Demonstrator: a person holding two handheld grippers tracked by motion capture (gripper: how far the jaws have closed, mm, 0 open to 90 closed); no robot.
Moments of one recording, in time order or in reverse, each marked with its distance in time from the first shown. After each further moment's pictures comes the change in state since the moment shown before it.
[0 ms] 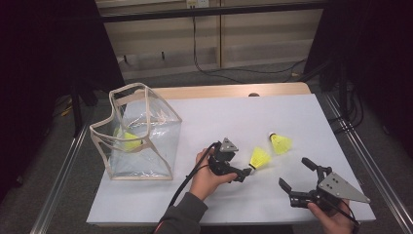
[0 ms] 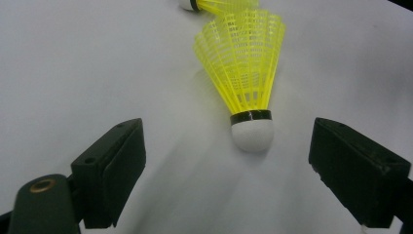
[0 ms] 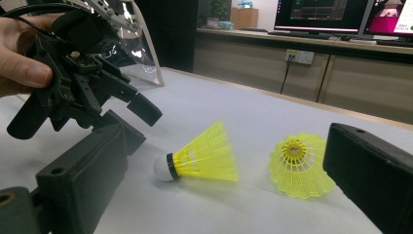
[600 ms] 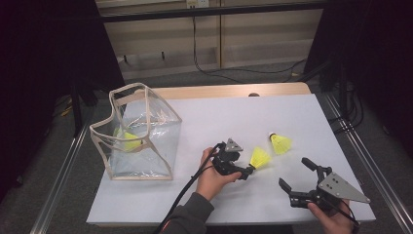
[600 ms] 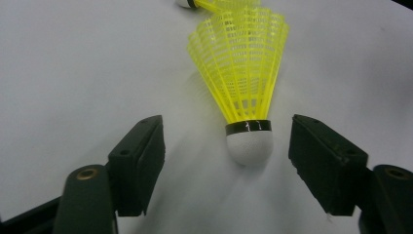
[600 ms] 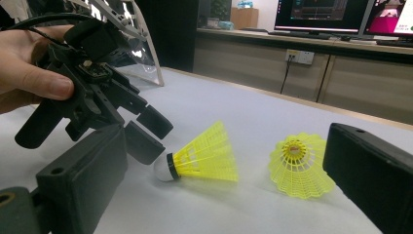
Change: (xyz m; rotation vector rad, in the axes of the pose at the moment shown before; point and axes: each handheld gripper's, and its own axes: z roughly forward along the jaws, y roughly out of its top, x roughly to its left) left arm -0.003 0.002 0.014 0.002 -0.002 -0.021; right arm 0.000 0.000 0.000 0.001 0.001 0.000
